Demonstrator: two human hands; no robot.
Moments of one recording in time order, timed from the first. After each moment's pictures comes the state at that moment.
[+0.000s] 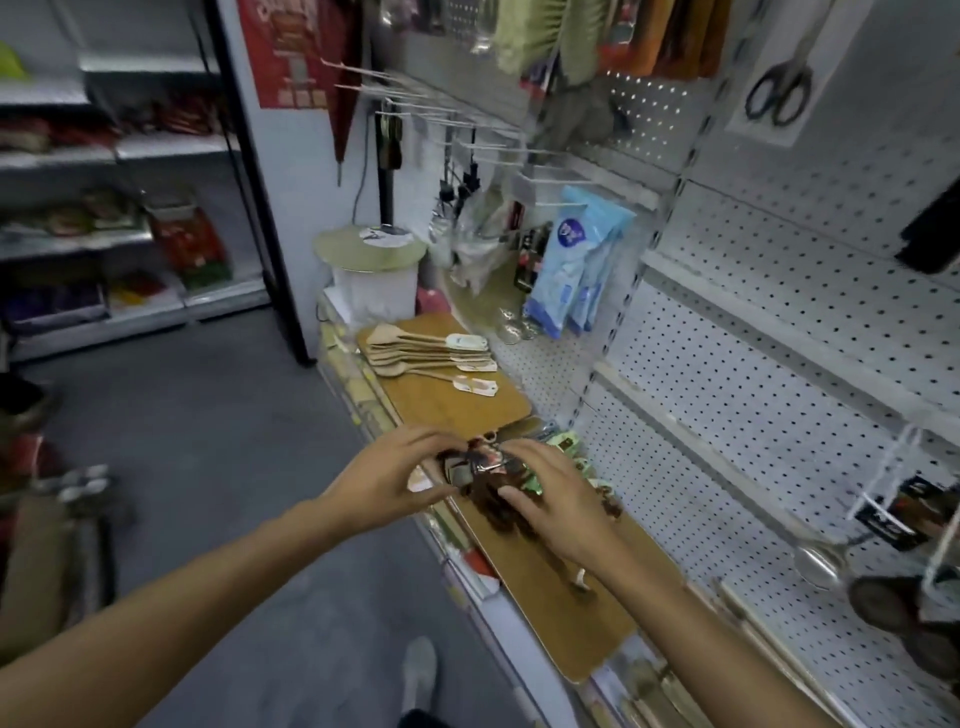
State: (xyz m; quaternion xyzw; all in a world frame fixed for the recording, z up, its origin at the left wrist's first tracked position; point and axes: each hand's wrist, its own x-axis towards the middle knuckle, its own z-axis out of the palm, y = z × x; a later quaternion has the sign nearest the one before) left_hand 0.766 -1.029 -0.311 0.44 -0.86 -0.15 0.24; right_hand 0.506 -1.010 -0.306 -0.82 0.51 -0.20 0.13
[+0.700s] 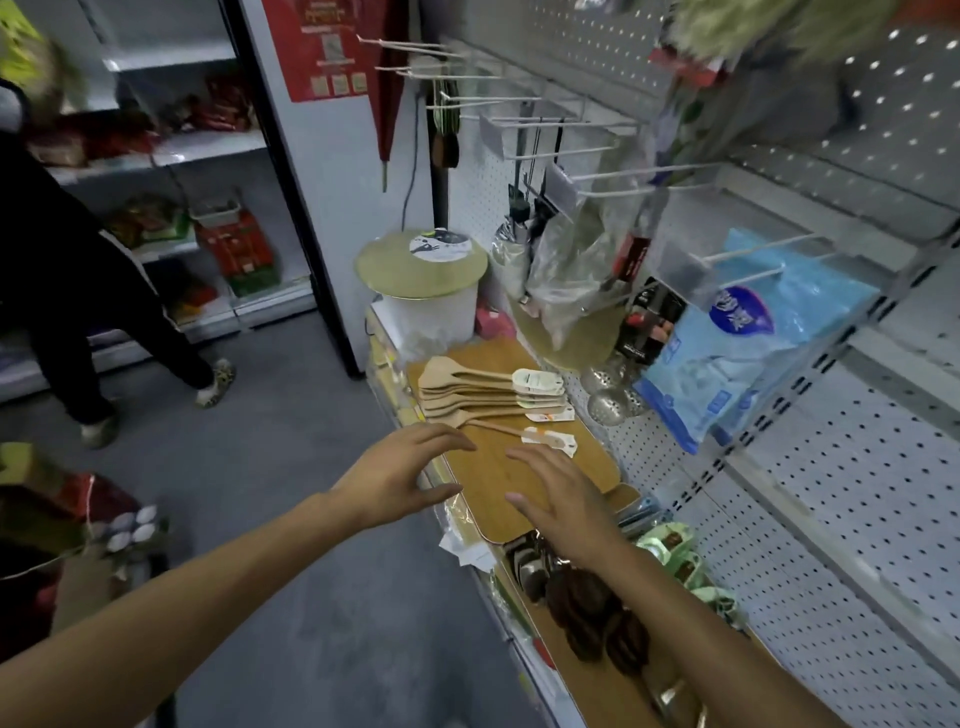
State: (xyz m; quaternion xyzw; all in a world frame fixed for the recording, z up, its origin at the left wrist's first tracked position) left_hand 0.877 -1.328 -0.340 0.48 -0.85 -0.15 0.17; right_hand 0.613 -1.325 -0.360 -0.82 0.48 -0.20 0.22
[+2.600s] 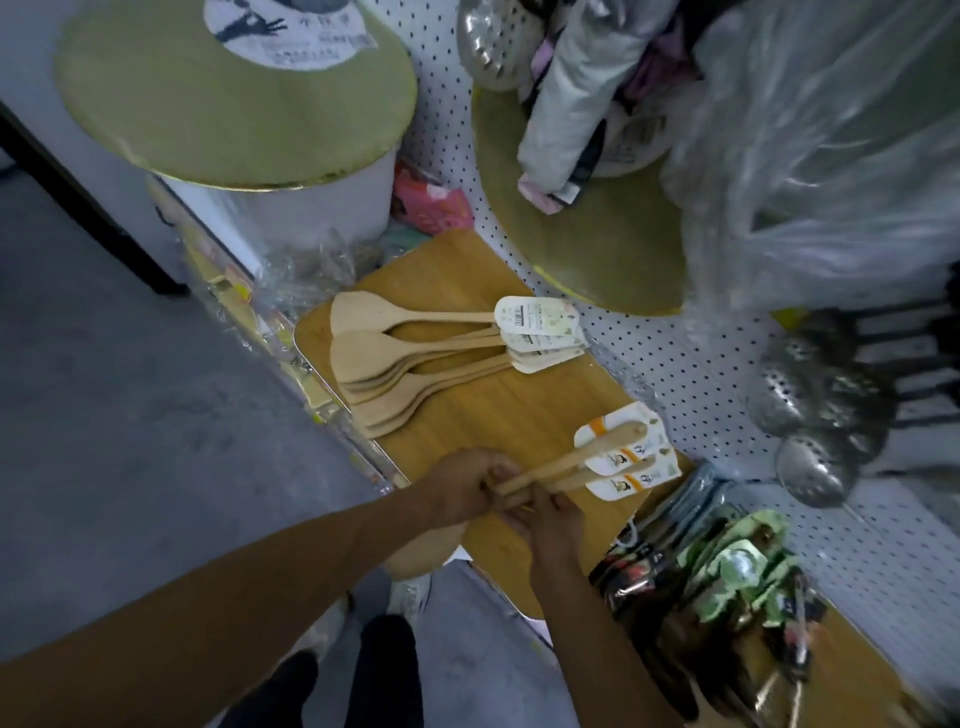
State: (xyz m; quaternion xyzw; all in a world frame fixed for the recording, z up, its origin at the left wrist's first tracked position) left_hand 0.884 -1.673 -0.686 0.41 -0.72 -0.56 0.03; right_hand 0.764 -1.589 -0.674 0.00 0.78 -0.43 0.45
